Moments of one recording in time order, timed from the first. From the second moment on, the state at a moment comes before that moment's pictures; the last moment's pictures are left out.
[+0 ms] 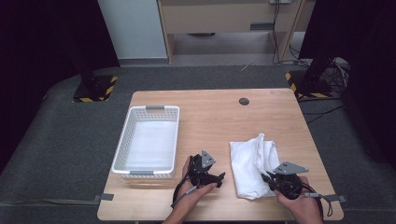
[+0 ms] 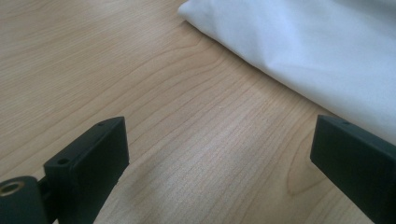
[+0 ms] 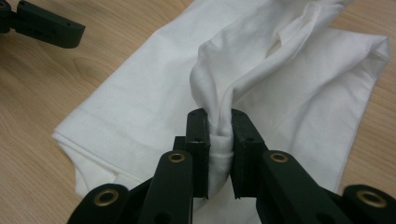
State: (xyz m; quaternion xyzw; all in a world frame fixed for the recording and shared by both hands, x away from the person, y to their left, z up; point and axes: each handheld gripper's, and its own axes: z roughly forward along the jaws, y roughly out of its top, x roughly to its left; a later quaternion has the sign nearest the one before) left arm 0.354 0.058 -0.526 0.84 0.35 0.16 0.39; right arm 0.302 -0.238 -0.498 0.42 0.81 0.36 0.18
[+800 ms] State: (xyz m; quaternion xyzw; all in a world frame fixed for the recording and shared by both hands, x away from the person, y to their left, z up) left arm 0.353 0.058 -0.530 0.84 0.35 0.17 0.38; right arm 0.296 -0.253 -0.506 0.44 0.81 0.35 0.18
